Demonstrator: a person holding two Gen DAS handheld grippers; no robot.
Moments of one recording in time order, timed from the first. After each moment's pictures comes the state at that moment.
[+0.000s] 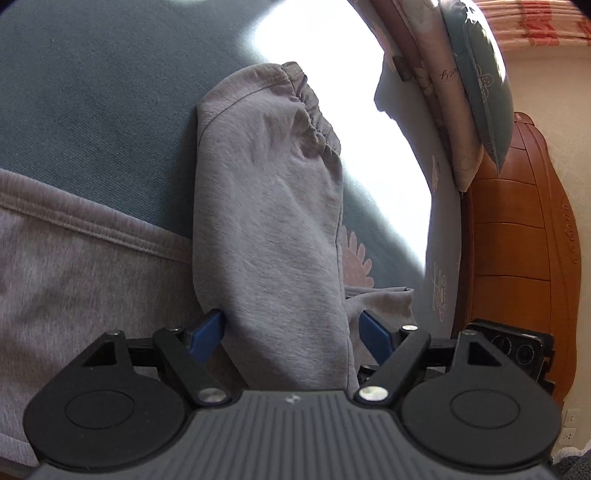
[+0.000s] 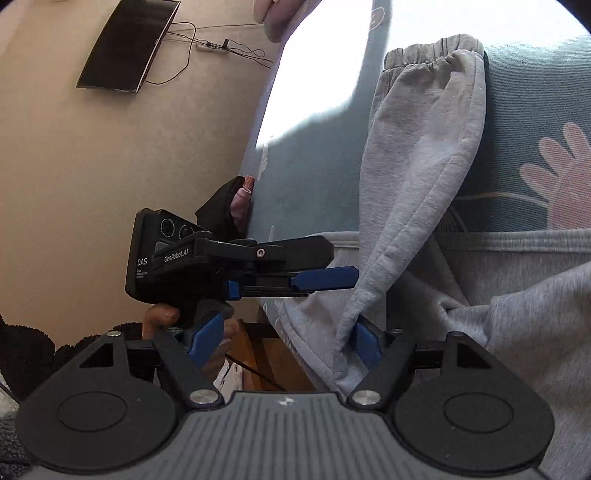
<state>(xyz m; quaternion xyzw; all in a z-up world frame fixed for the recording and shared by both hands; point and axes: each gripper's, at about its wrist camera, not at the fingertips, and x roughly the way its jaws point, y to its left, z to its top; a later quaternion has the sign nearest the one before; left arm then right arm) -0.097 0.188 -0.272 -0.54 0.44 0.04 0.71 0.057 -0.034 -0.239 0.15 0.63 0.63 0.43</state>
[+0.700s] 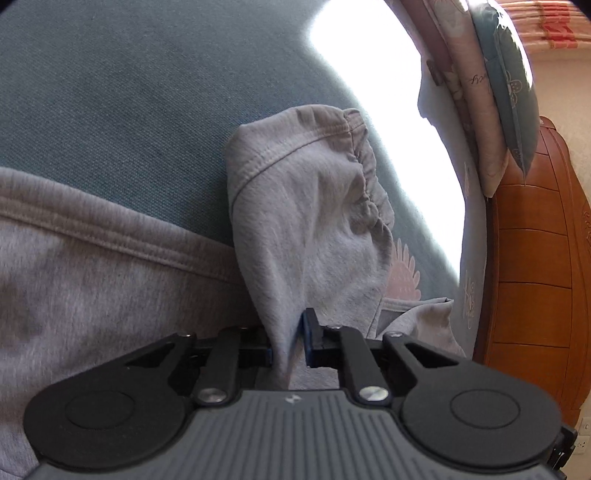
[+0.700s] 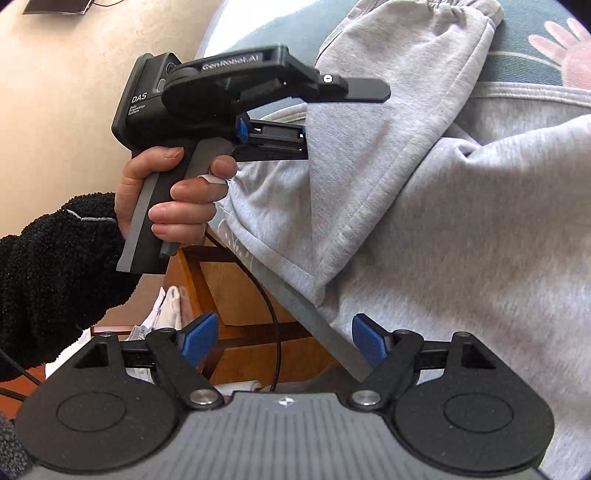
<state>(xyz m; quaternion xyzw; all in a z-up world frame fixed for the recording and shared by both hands) -0.100 0.199 -0.306 -0.53 0.45 0.07 0.72 -0.006 -0.062 -0.243 0.00 0.68 0.58 0.45</state>
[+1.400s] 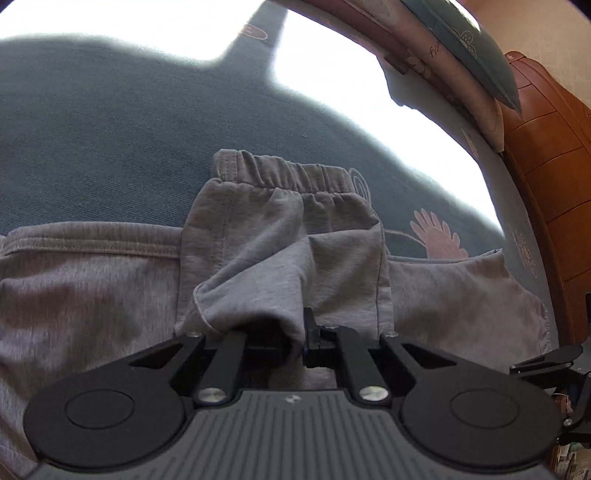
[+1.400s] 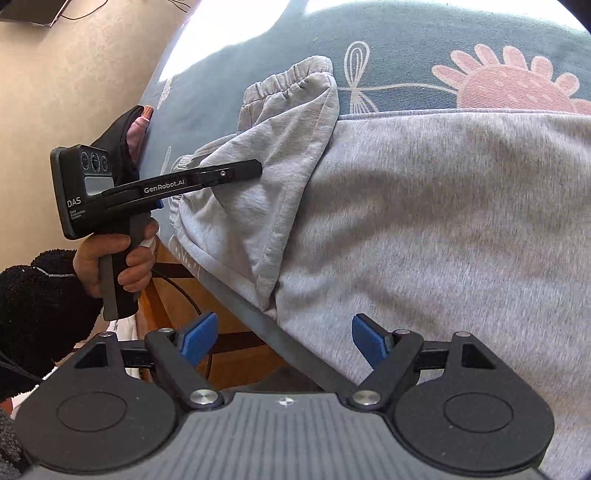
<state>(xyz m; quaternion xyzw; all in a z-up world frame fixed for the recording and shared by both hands) -0.147 0.178 -0.284 -0.35 0.44 0.11 0.82 0.033 -0.108 -0.229 -0.05 0.67 0.53 0.51</state>
